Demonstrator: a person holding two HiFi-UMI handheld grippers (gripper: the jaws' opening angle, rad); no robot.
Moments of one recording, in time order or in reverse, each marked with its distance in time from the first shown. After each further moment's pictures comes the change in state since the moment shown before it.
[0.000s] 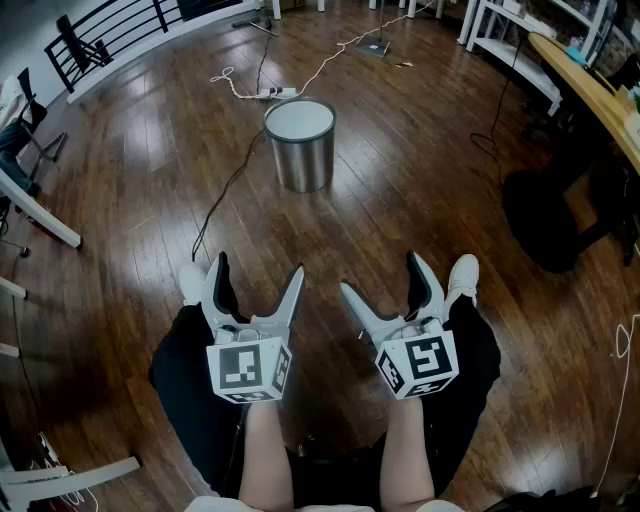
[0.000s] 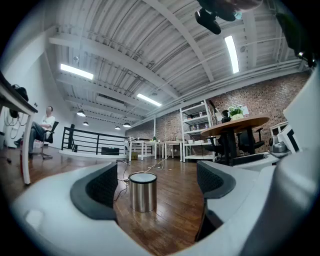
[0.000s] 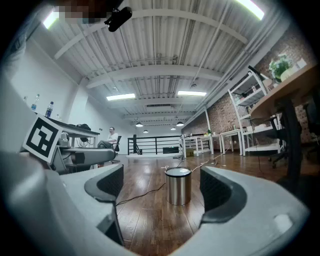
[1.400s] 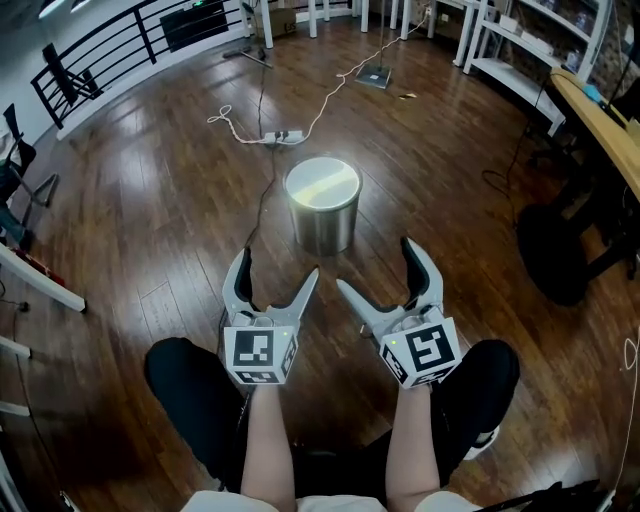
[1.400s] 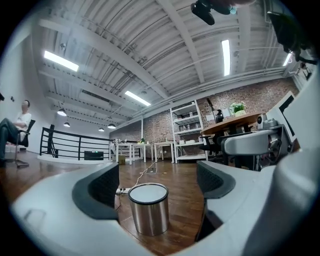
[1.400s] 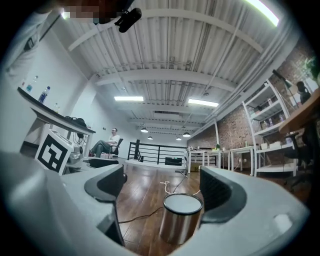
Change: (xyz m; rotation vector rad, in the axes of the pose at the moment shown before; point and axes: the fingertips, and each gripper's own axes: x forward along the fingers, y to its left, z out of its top) left arm 0.199 0.121 0.005 0.060 -0.024 -0.193; right arm 0.225 0.012 0.076 -0.160 -0.139 0.043
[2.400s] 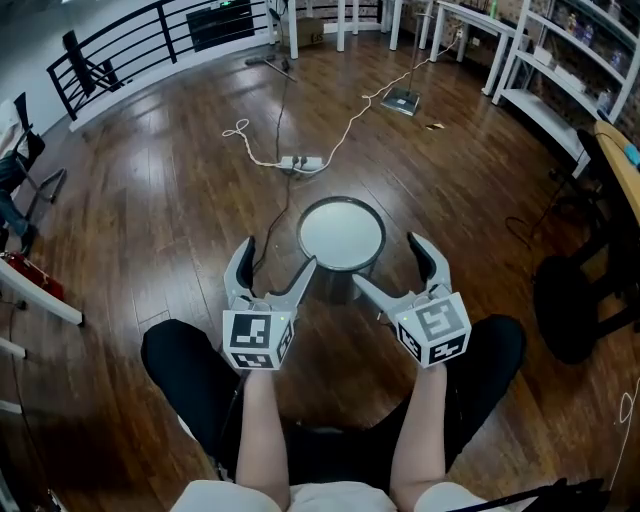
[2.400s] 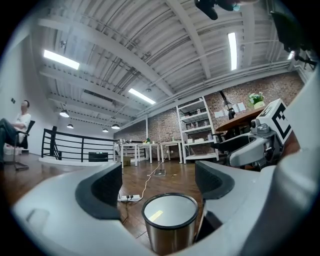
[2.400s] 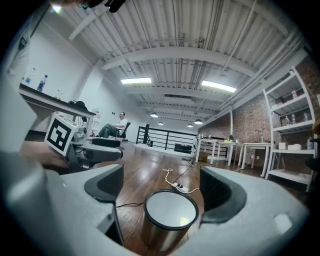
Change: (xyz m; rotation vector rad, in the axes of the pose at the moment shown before) left arm 0.148 0.094 -0.005 0.012 -0.010 0.054; right arm 0.165 -0.090 -0.051 -0.079 0.188 0.143
